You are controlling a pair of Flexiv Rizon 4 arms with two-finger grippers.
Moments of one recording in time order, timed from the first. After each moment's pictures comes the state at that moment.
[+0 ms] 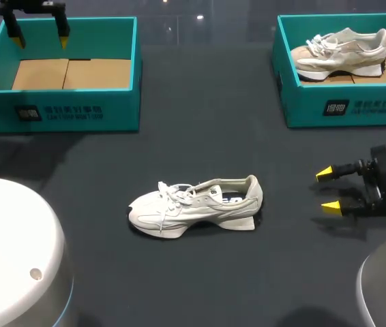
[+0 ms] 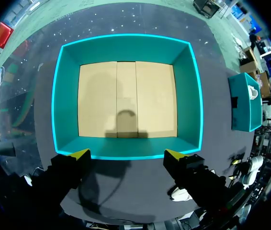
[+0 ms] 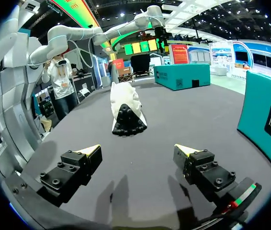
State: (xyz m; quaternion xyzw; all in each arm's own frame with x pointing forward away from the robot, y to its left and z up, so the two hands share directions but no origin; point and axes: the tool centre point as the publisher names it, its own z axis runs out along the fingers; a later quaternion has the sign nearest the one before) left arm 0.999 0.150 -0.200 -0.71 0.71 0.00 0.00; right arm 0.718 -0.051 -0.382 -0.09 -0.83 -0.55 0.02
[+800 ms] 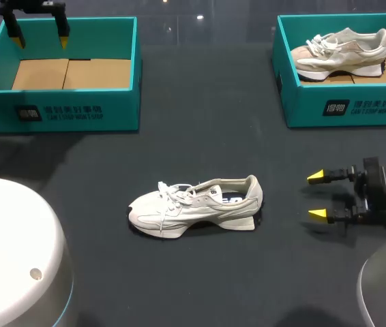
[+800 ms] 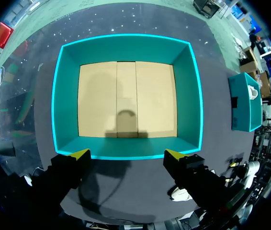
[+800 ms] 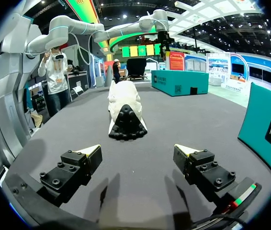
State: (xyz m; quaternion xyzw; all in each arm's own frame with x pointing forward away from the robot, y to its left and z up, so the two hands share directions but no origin) left arm 0.999 0.150 -0.200 -0.71 0.71 0.00 0.00; right arm 0.710 -0.027 -0.390 -0.09 -0.82 -0.57 -0.03
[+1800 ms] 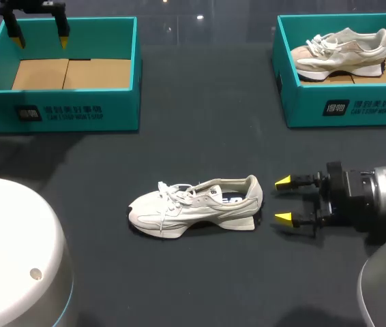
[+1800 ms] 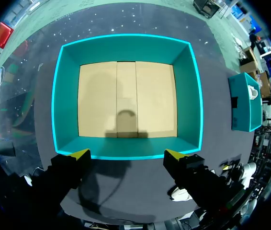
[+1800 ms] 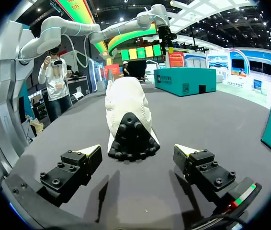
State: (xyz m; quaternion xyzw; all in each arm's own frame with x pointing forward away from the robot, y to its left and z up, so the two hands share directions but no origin) left arm 0.999 0.150 -0.200 -0.71 0.71 0.00 0.00; right arm 0.707 0.044 -0.402 -0.10 -0.81 -0.58 0.00
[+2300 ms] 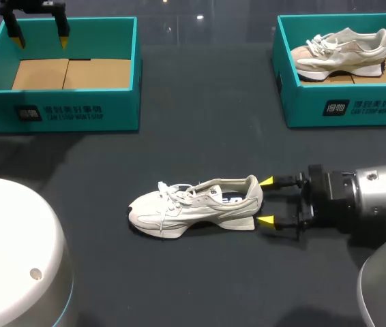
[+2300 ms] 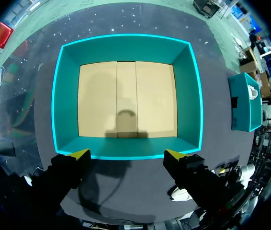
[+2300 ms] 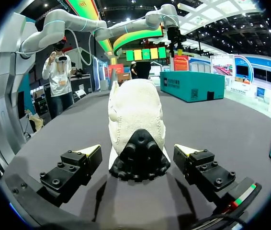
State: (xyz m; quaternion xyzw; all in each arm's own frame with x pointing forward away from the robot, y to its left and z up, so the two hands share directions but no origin) left arm 0.999 0.150 -0.200 -0.71 0.71 0.00 0.00; right arm 0.704 0.082 -0.399 -0.07 -0.81 -0.58 -0.02
